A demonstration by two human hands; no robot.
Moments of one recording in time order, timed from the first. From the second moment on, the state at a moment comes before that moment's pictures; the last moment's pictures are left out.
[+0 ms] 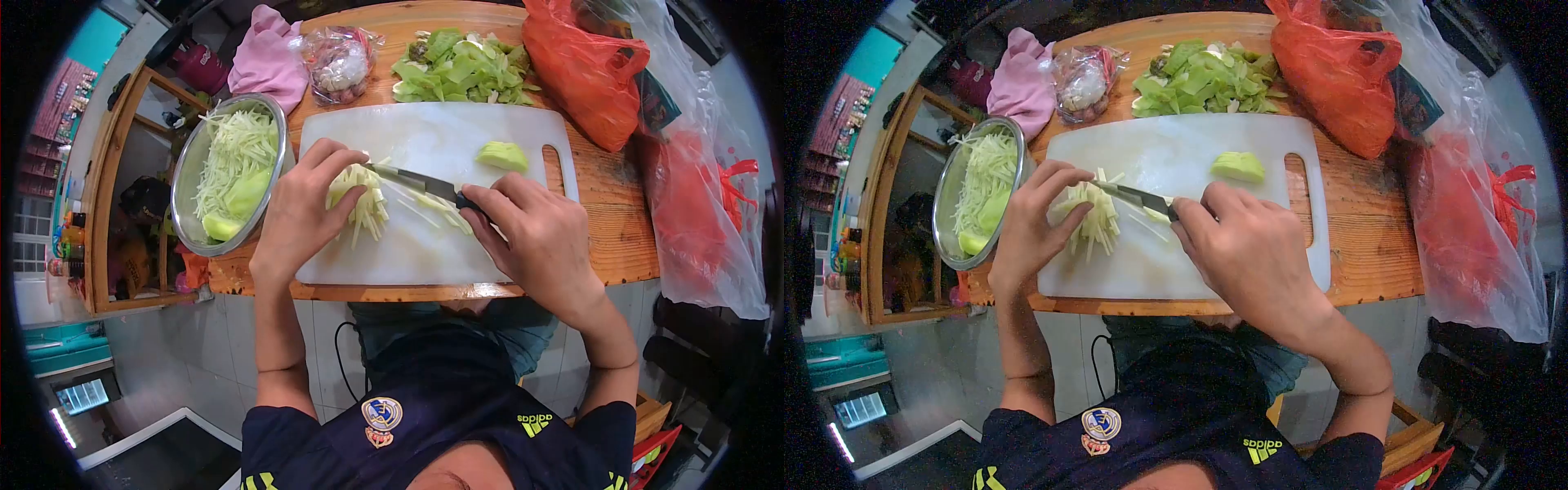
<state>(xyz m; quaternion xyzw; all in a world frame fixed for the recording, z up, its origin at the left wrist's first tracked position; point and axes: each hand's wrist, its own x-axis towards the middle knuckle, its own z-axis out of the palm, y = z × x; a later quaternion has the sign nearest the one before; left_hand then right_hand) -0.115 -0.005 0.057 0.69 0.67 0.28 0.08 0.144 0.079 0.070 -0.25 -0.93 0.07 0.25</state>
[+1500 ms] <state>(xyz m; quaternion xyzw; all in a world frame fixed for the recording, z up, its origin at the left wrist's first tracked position) -0.110 0.003 0.042 0.76 0.62 0.16 -0.07 0.232 0.072 0.054 -0.46 -0.79 0.32 0.25</state>
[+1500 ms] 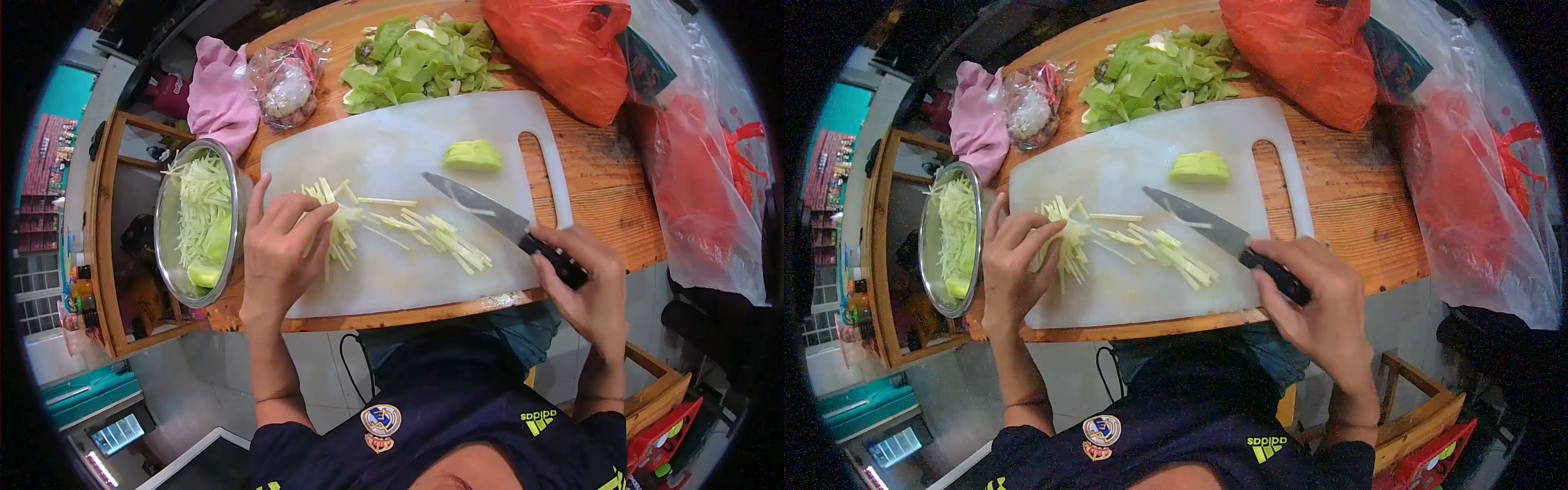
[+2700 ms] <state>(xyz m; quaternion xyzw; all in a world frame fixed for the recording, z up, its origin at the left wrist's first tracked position) -0.051 0.062 0.020 0.90 0.40 0.12 0.14 0.285 0.032 0.020 -0.46 -0.72 0.47 0.21</state>
